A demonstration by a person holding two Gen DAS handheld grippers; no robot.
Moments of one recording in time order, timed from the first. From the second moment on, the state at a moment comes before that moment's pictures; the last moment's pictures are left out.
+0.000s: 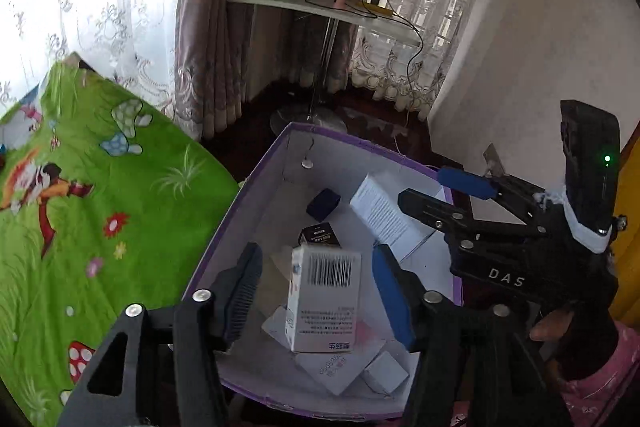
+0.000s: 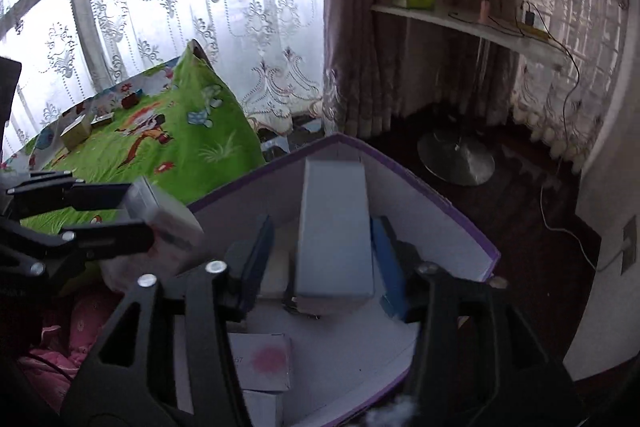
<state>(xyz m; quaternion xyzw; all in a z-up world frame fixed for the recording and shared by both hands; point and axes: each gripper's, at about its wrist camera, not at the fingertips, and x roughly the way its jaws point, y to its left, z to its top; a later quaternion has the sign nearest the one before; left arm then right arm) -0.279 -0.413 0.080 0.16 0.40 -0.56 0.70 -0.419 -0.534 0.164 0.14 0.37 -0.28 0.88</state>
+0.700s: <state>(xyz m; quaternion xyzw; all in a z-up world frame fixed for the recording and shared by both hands) -0.085 -0.098 0.045 0.08 0.39 -0.10 0.91 -0.205 -0.357 0.118 0.04 0.47 0.05 0.88</state>
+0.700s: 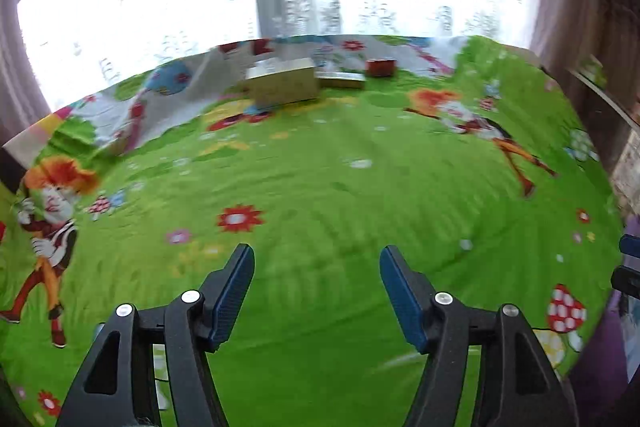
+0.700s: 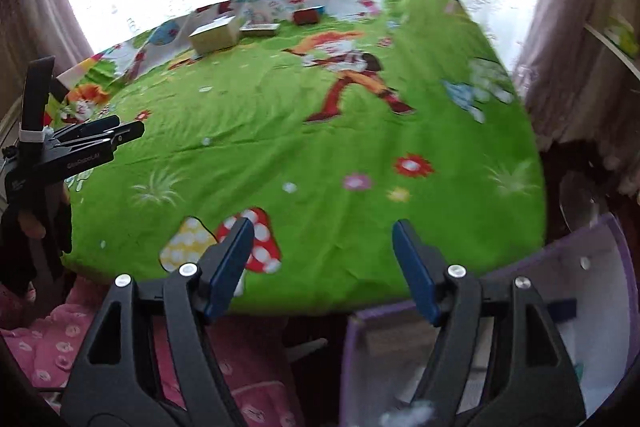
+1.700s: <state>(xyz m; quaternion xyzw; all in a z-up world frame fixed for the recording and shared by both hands) -0.035 -0.012 0.013 0.00 0.47 -0.05 0.88 0.222 -0.258 0.019 -0.12 0.48 0.27 0.83</state>
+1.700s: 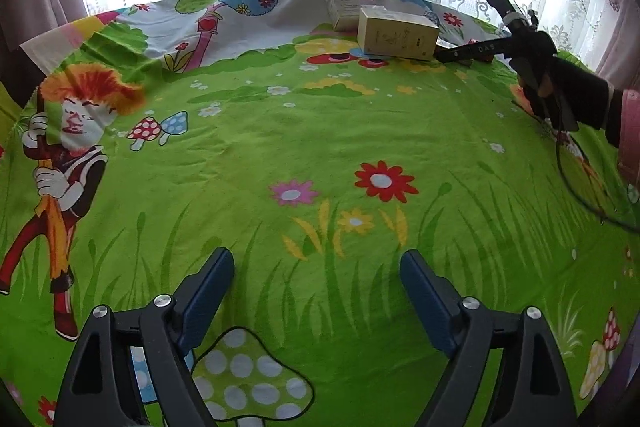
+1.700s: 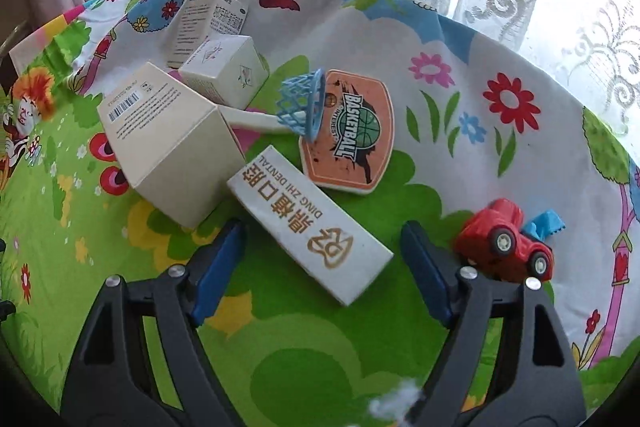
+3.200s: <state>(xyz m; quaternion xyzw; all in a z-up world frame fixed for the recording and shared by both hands) 0.204 -0.043 0.051 -0.39 0.49 0.07 0.77 0.081 -0.258 0.029 -0.10 0.45 0.25 0.85</state>
